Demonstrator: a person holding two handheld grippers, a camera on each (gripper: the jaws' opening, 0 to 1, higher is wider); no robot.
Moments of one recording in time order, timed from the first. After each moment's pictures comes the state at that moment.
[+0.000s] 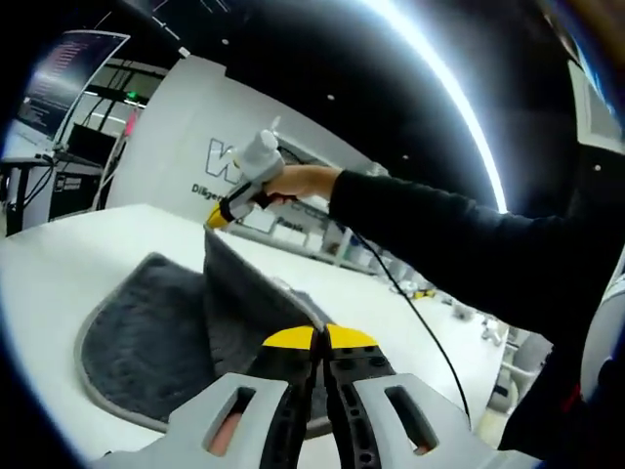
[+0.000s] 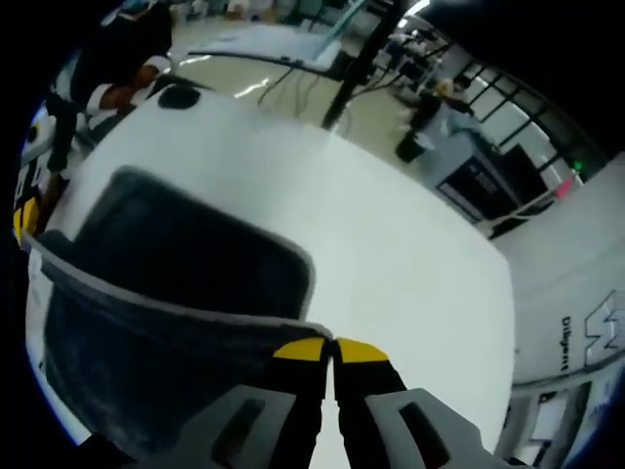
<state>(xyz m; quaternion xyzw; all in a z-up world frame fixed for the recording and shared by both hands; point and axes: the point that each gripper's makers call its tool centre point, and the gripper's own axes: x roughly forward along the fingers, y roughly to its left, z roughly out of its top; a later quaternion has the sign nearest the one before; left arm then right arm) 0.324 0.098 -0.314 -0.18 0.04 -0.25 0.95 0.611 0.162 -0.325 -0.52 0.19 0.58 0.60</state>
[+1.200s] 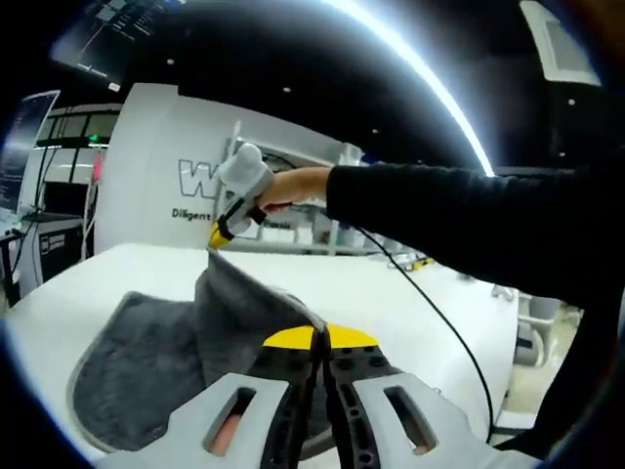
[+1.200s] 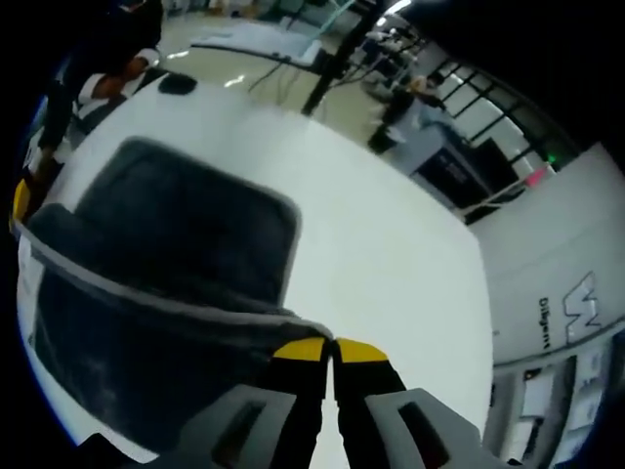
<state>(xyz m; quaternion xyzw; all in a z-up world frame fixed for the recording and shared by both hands) 0.330 0.048 -0.301 -0.06 0.02 -0.28 0.96 0.610 0.088 -0.313 -0.52 0.17 0.53 0.65</state>
